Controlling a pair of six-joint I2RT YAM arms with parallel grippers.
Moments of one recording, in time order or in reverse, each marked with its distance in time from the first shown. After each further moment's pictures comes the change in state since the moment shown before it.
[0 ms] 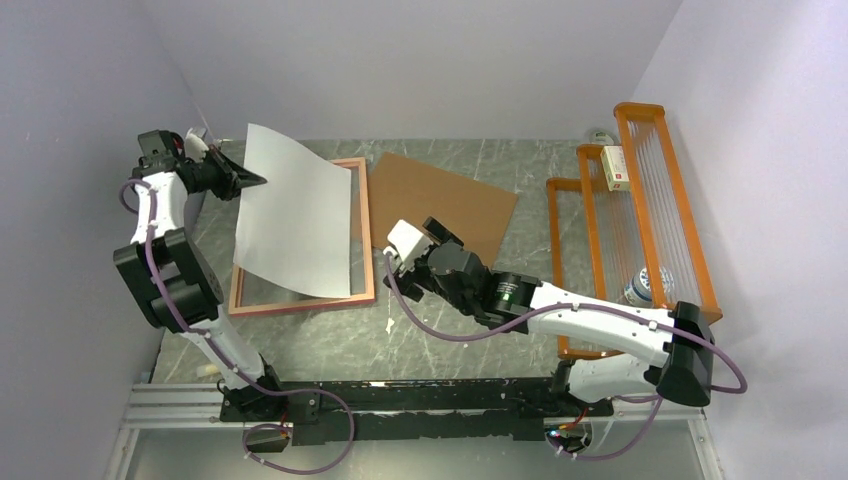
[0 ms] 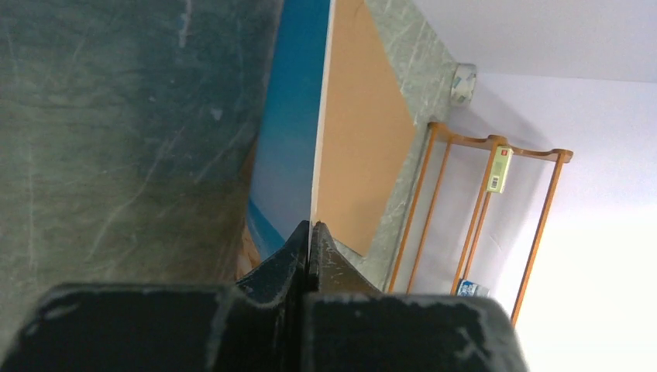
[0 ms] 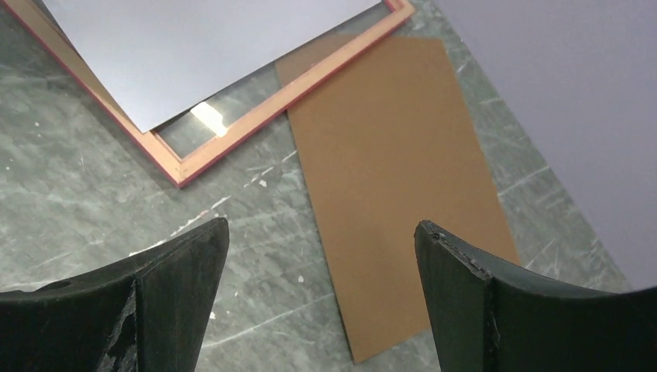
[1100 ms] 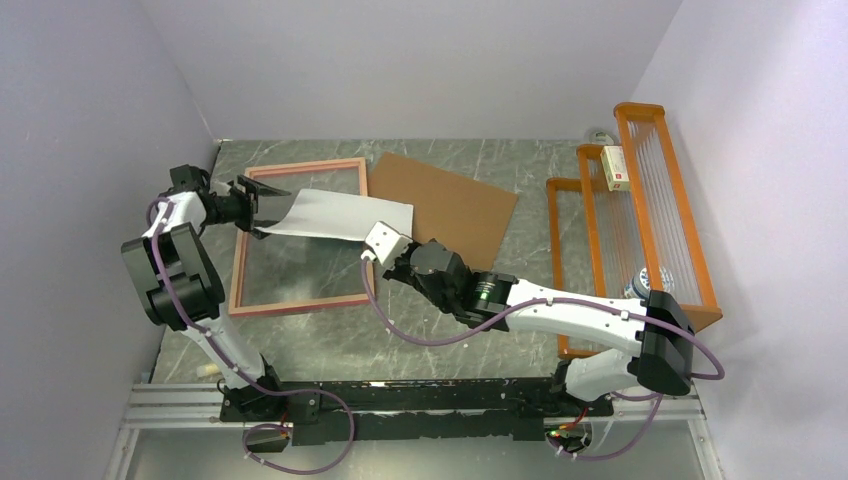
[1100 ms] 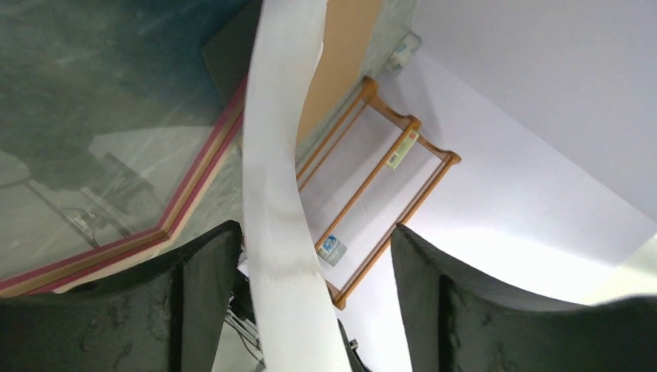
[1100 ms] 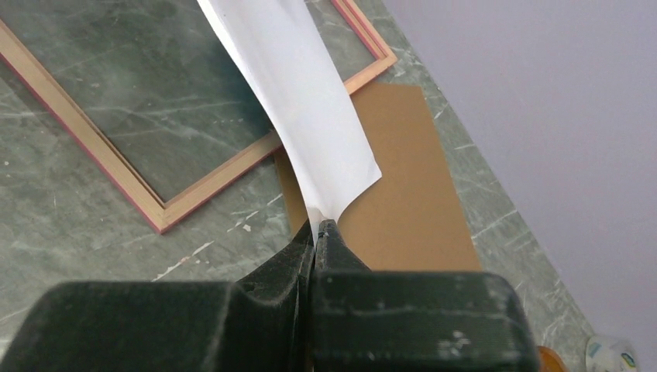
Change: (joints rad) left arm -0.026 0.033 -0.239 -0.004 0.093 -0.357; right arm 0.021 0.118 0.032 0.150 0.028 -0.111
